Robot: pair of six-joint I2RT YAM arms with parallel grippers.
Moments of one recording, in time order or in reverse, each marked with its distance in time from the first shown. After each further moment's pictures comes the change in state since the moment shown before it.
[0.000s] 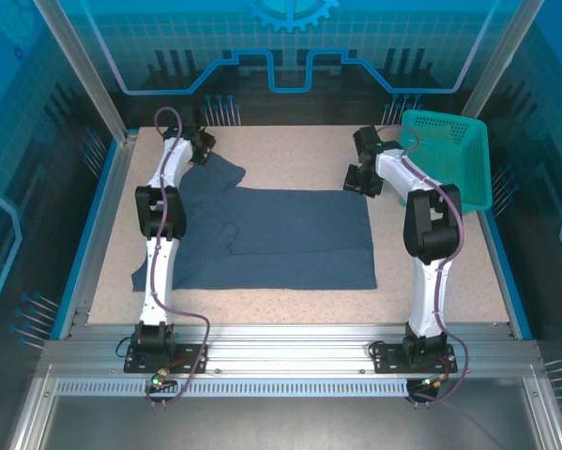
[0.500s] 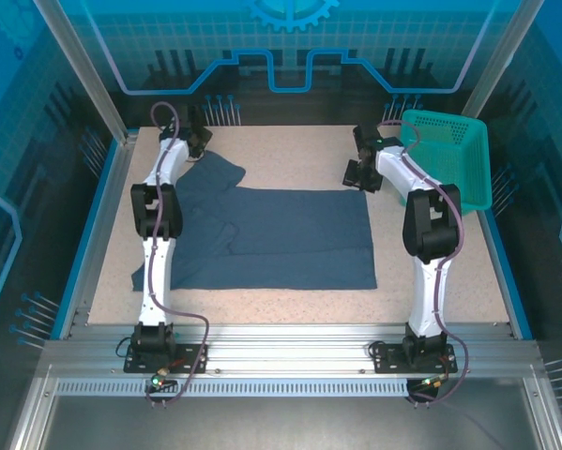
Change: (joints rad) left arm 0.021 -0.050 -0.104 0.216 -0.010 0.097; right arm 0.001 0.012 0.045 -0.008 0.013 0.000
